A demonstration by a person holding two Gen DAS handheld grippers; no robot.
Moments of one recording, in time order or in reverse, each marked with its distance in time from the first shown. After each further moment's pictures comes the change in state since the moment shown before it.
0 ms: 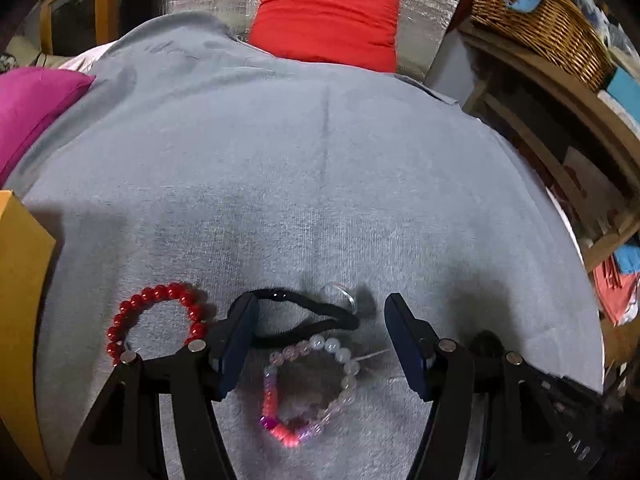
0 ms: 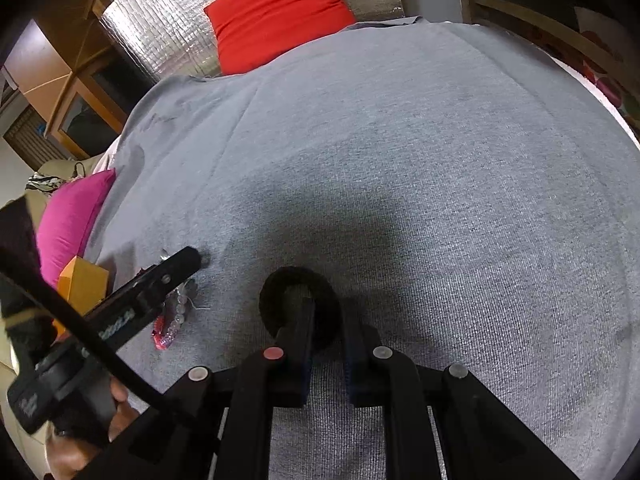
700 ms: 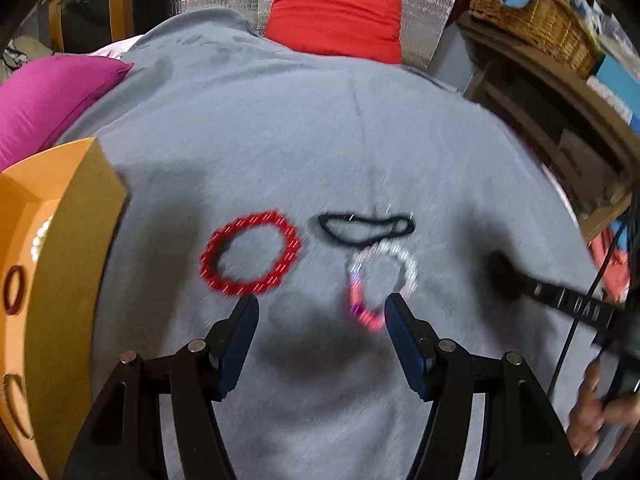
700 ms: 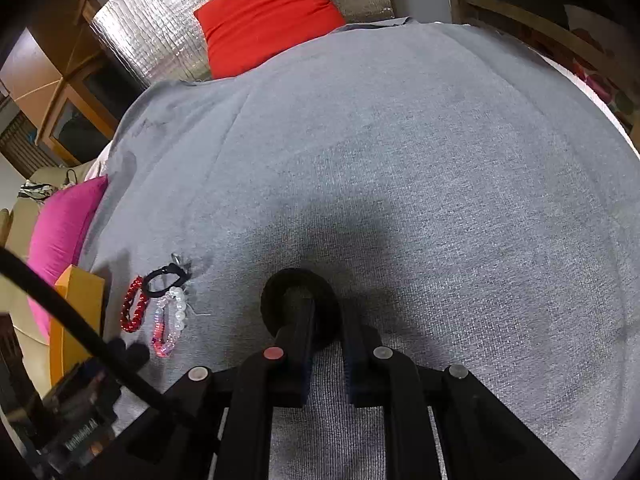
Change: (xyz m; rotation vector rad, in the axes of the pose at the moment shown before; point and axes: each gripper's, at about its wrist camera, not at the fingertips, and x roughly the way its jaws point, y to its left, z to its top) left arm -0.050 0.039 -0.041 0.039 0.023 -0.006; right arm -0.001 0.008 0.002 0.030 -0.005 -0.033
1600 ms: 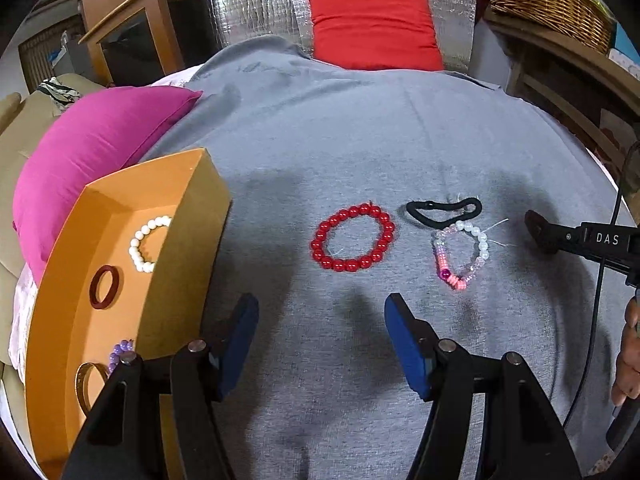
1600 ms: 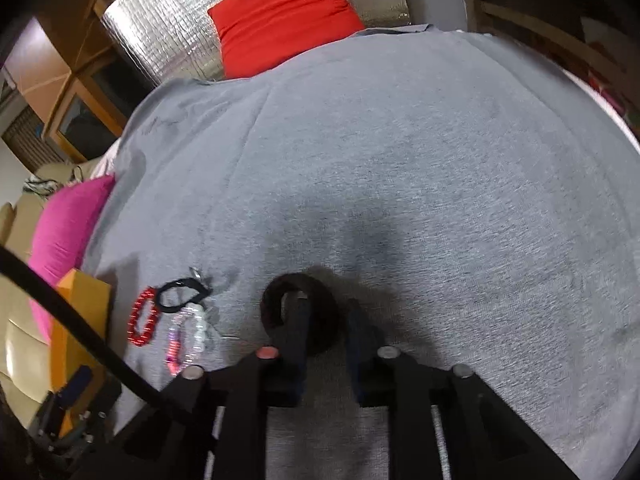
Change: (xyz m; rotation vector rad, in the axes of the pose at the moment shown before) left arm -0.041 0.020 -0.029 0.078 -0.054 0.273; right arm 0.012 0.025 0.007 -0.034 -0.023 0.008
